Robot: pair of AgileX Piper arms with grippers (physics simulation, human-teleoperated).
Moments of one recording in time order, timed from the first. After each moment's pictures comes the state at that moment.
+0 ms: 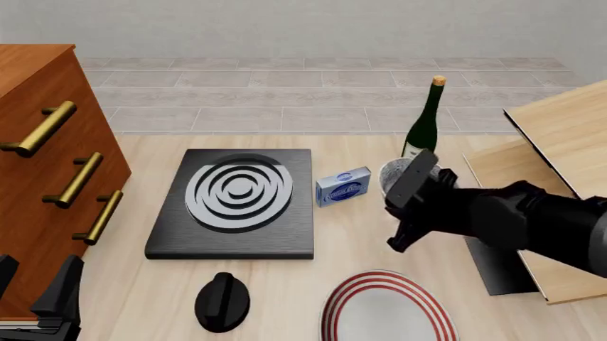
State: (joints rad) left arm 0.00 0.00 0.00 0.00 0.00; right arm 0.40 1.41 -0.76 0.21 -0.56
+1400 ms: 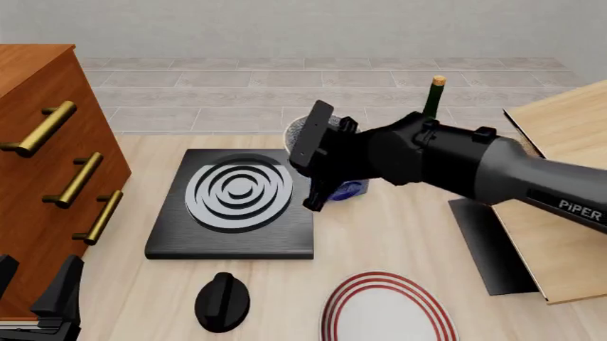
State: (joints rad) left arm 0.00 0.00 0.00 0.00 0.00; right arm 0.67 1.67 -1.28 0.41 -0.63
